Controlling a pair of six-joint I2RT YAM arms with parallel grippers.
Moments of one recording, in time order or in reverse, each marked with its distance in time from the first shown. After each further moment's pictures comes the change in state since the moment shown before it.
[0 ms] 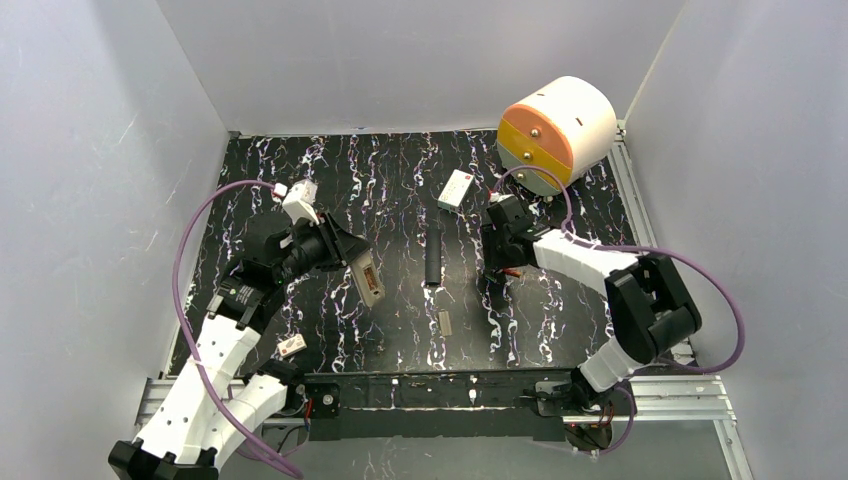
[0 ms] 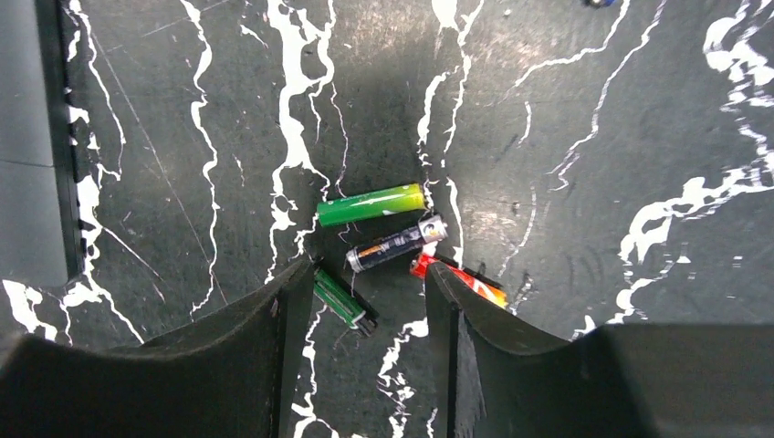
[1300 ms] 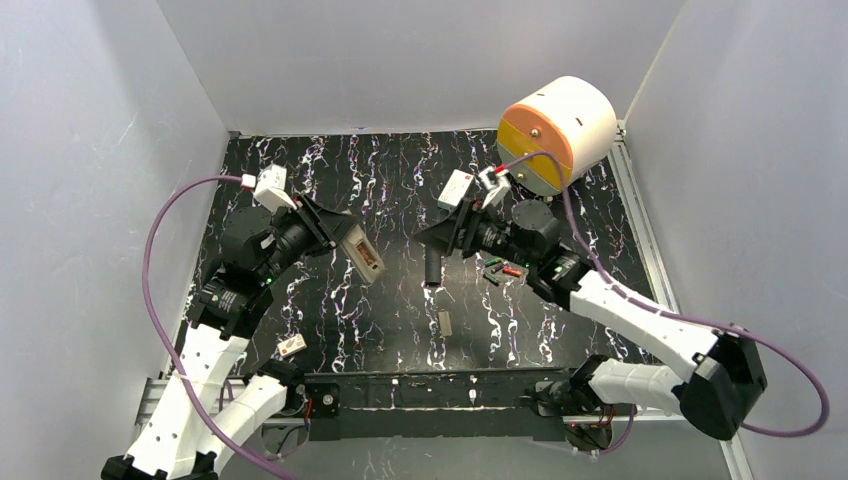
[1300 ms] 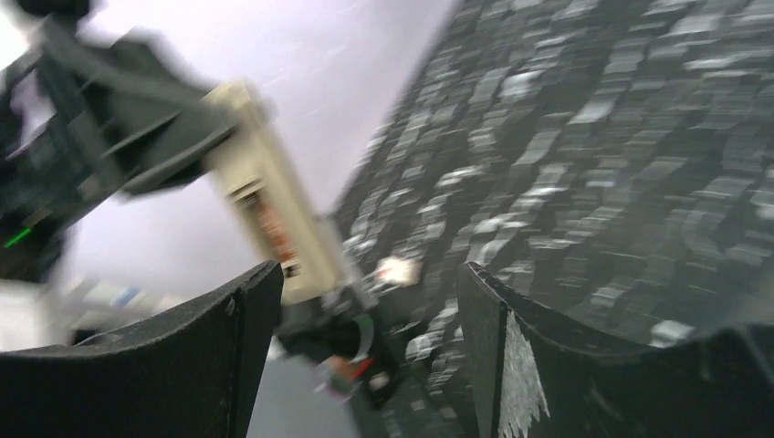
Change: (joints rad) left arm 0.000 -0.028 0.120 0.052 -0.089 -0.147; right arm 0.263 -0.380 -0.104 0.728 -0.541 0.567
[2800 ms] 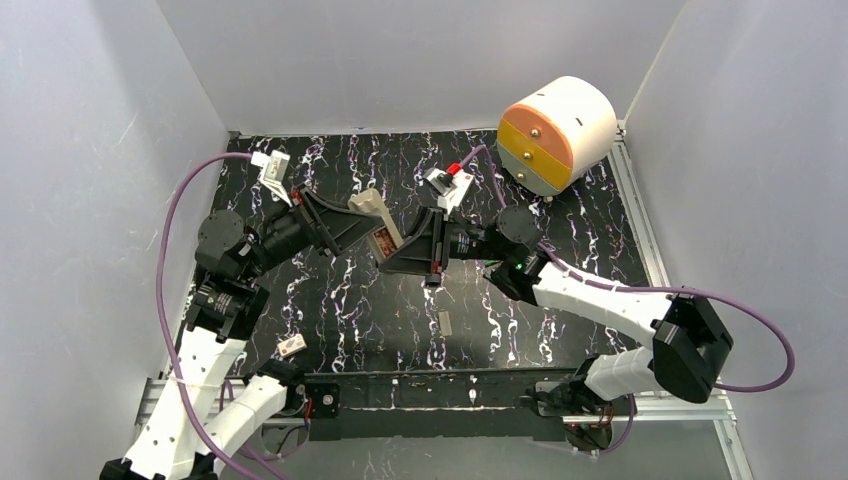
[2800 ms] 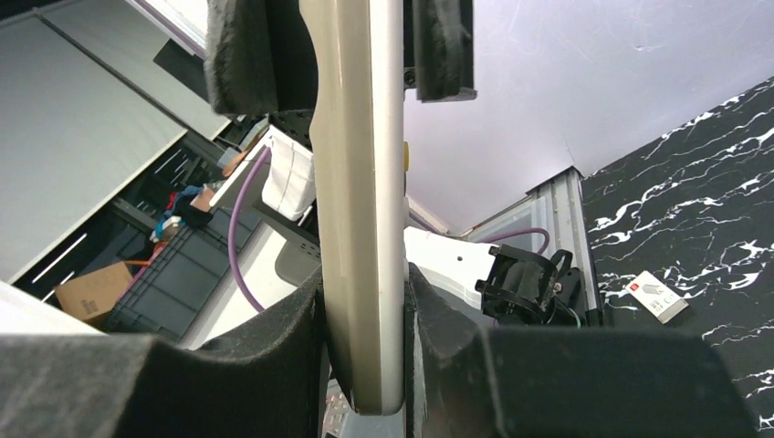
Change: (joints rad) left arm 0.000 -0.004 0.028 0.322 0.422 -0.113; right arm 0.118 0.177 0.103 0.449 -0.318 0.215
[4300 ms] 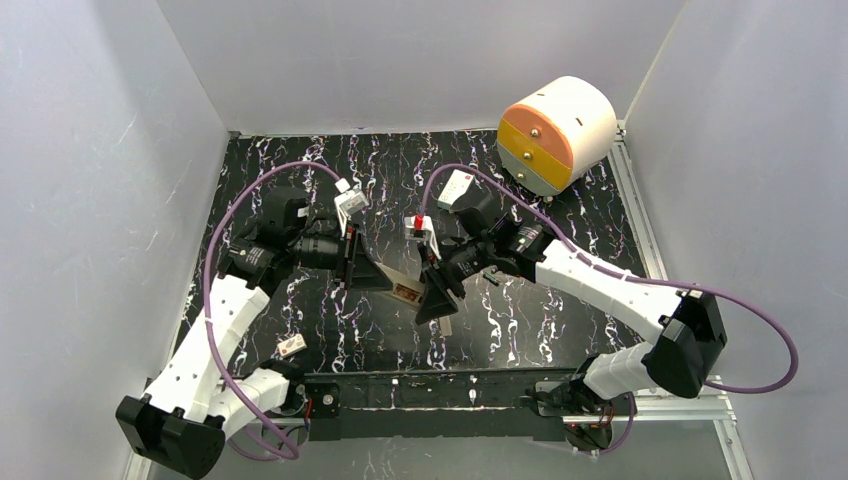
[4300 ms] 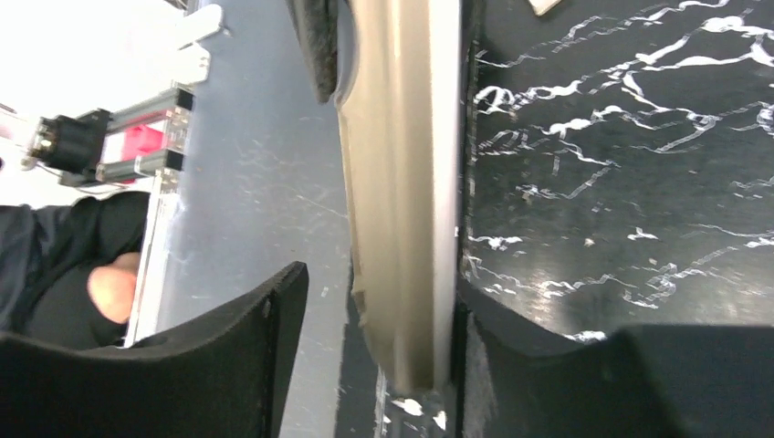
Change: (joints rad) left arm 0.001 0.254 0.043 -0.646 0.378 0.716; right arm -0.055 0.040 0.243 -1.274 -0.250 -1.099
